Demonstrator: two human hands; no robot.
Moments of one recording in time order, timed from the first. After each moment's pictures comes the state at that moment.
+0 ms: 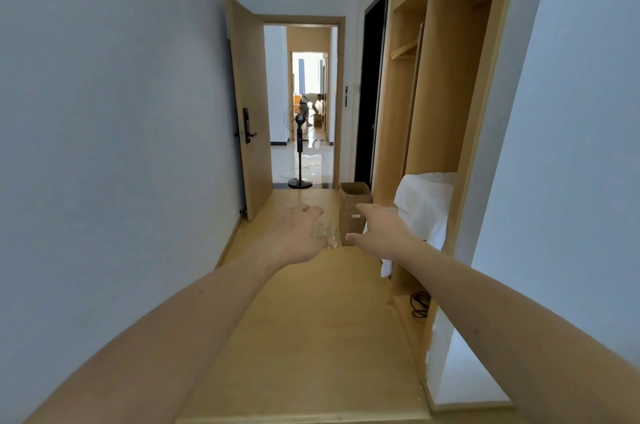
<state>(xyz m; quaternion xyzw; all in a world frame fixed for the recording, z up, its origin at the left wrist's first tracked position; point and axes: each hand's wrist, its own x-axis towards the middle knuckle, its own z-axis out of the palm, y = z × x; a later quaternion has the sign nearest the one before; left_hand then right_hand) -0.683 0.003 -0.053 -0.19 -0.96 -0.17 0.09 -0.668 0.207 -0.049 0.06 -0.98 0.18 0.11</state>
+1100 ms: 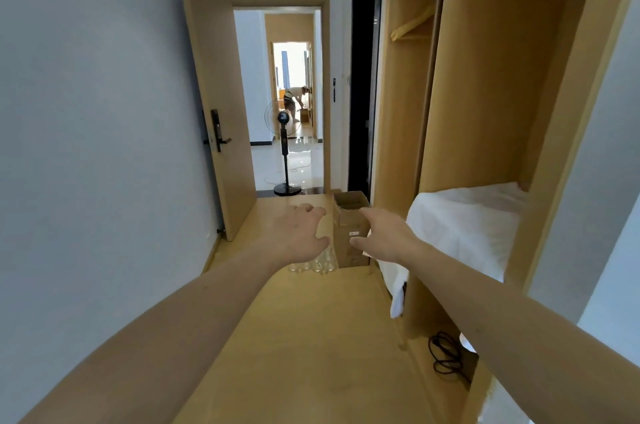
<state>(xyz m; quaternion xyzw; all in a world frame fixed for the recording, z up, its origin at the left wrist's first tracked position) -1.093 0.068 -0.057 -0.23 -0.97 -0.09 0.07 -1.061 0.272 -0.067 0.04 -0.97 0.23 0.08</state>
